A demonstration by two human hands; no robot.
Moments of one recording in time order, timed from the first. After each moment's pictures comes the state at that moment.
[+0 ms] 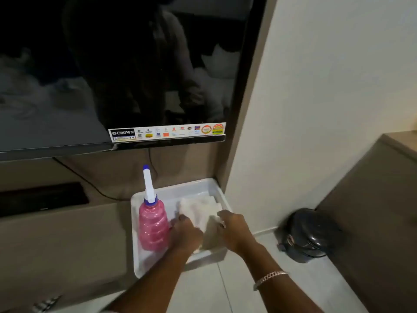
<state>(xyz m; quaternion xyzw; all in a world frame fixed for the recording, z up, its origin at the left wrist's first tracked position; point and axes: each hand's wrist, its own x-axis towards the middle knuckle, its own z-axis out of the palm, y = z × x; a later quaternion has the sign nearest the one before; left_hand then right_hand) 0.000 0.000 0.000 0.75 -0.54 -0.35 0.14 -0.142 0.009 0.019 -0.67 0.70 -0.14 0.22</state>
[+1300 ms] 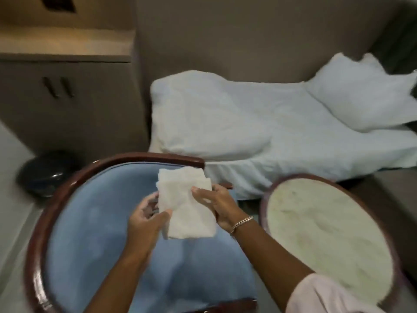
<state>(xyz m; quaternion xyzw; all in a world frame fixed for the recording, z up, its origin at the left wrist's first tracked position) -0.302 0.572 0.019 0.19 -0.66 -0.73 0.02 -0.374 0.755 0.027 0.14 0.59 -0.75 0.25</state>
